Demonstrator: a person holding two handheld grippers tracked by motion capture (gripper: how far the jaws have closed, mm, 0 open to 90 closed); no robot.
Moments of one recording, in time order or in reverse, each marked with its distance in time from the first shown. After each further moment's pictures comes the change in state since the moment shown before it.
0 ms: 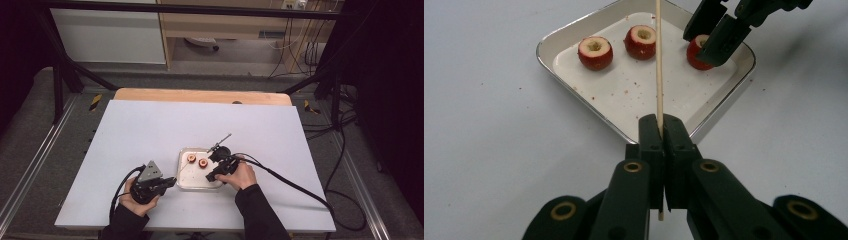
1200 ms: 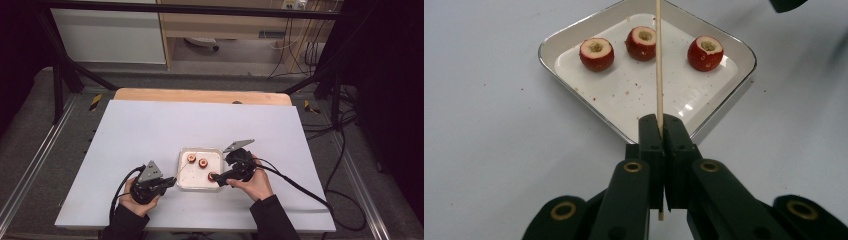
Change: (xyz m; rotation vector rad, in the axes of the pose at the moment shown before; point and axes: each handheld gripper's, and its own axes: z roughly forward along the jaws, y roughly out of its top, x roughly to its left) left arm -0.001 0.000 -0.001 -0.004 0.009 -0.004; right arm 0.003 -0.032 -0.044 -0.283 -0.101 -0.024
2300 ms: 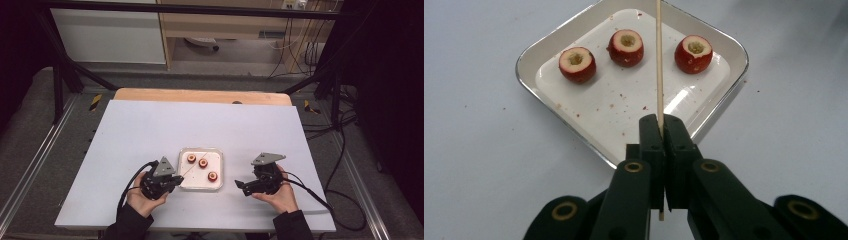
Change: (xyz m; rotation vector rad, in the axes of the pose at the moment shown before) left arm -0.010 0.024 0.010 0.093 -0.001 0.061; right arm -0.036 -0.066 -0.032 -0.106 -0.069 -0.010
